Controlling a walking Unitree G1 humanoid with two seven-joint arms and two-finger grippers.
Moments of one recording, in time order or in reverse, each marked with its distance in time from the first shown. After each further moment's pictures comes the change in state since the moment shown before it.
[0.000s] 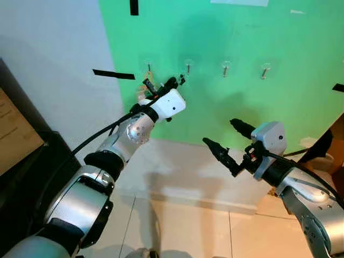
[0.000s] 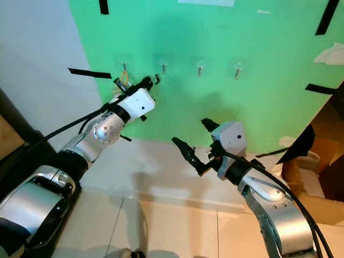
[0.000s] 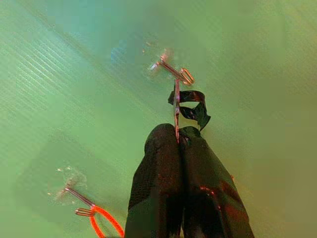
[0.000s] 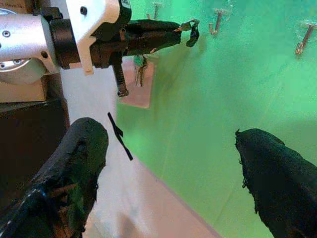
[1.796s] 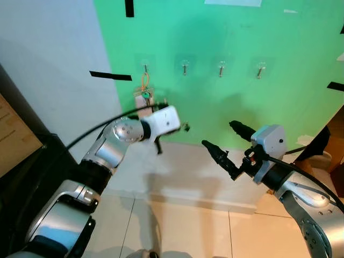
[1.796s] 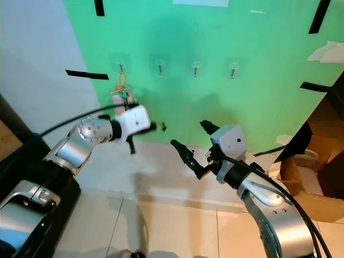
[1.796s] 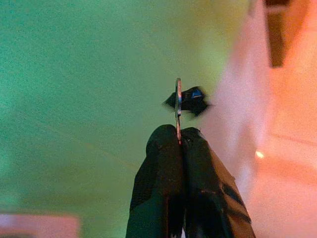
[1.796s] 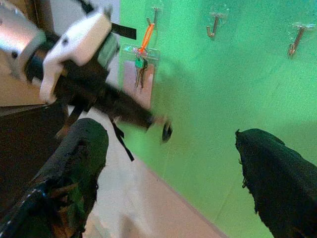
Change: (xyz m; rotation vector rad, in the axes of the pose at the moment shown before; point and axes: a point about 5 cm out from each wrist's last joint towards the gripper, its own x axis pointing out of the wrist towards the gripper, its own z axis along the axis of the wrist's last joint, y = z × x) left arm -0.027 -0.009 -0.005 -0.232 0.169 -0.651; right arm -0.004 0.006 0.000 0.007 -0.006 0.000
